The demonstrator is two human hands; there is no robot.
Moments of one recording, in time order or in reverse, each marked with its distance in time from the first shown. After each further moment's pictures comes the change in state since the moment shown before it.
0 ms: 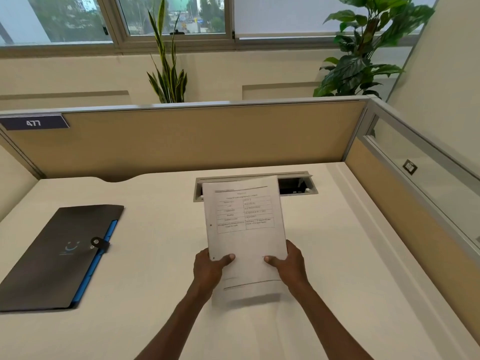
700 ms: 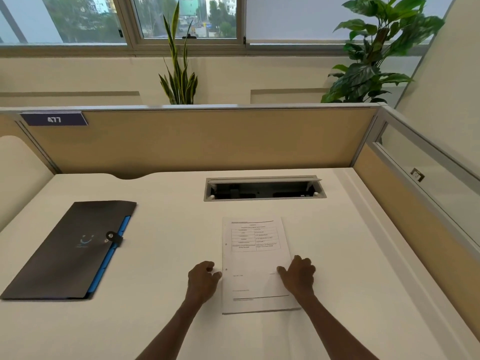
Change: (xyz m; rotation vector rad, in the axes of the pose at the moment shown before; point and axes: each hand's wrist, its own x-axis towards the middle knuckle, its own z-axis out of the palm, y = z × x) left_hand 0.009 -0.052 -0.038 0.429 0.061 -0.056; right_hand -0.009 0.014 0.018 -0.726 0.046 0.172
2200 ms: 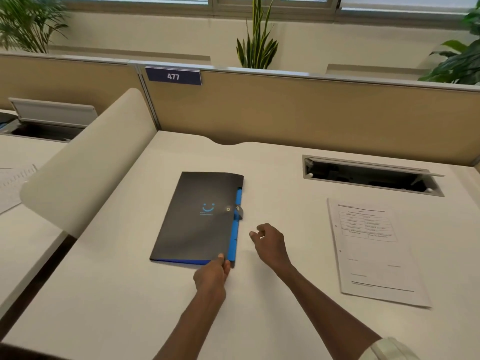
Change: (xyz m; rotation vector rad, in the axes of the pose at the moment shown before) left_hand -0.018 -0.150 -0.219 -1.176 0.345 -0.730; right_hand -0.153 -0.270 0.194 0.317 -0.209 -0.454
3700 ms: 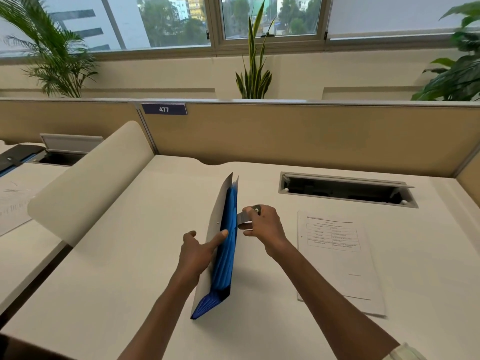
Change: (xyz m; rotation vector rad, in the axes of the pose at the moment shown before) left_hand -0.130 0.000 0.059 0.709 -0.155 0.561; right_hand -0.013 -0.039 -0.156 0.551 -0.126 -0.024
